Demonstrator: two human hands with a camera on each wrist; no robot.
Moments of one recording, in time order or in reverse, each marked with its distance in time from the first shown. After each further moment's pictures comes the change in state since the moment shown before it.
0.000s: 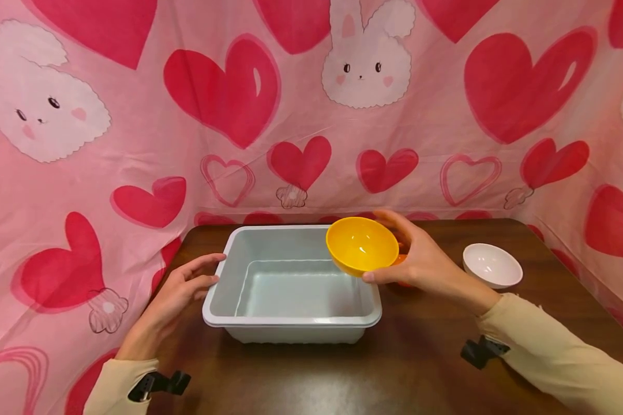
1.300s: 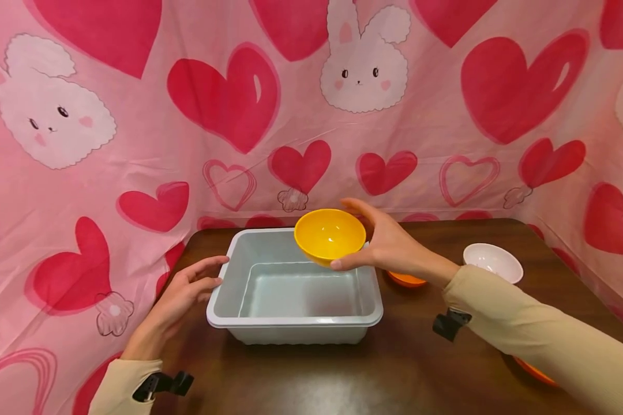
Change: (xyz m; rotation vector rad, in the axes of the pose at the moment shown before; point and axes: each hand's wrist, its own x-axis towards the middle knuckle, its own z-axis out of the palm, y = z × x) left_hand 0.000 0.005 0.001 0.038 0.004 -0.003; right_hand 0.037 -0.029 0.022 -0.044 -0.077 -0.022
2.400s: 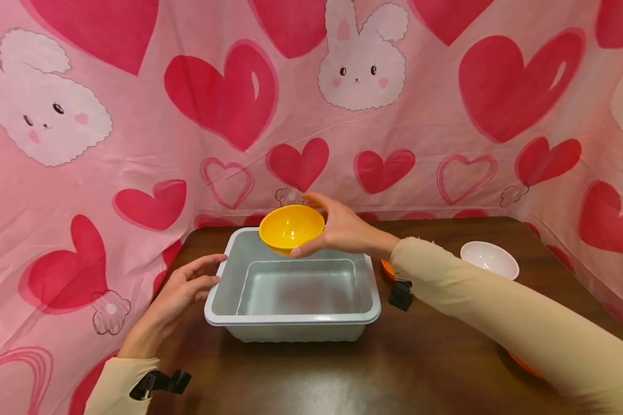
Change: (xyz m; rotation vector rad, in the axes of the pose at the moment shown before) left_hand 0.001 0.001 -0.002 0.016 -0.007 -0.029; right_hand 0.060 -0.011 0.037 -0.063 -0.072 0.009
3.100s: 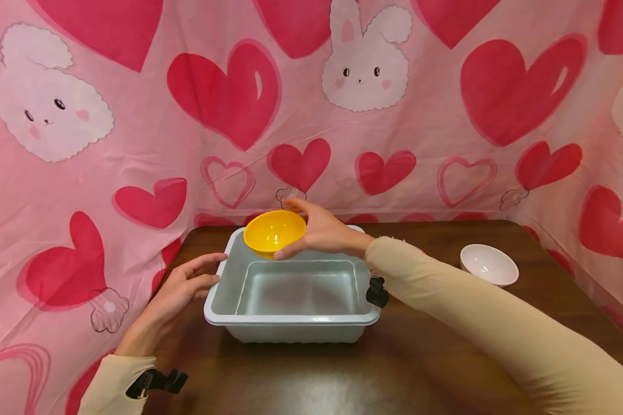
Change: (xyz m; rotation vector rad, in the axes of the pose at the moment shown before) left_hand 0.001 0.001 -0.003 0.030 -0.017 0.006; right_hand 0.028 0.002 0.027 -0.010 -0.058 0.016
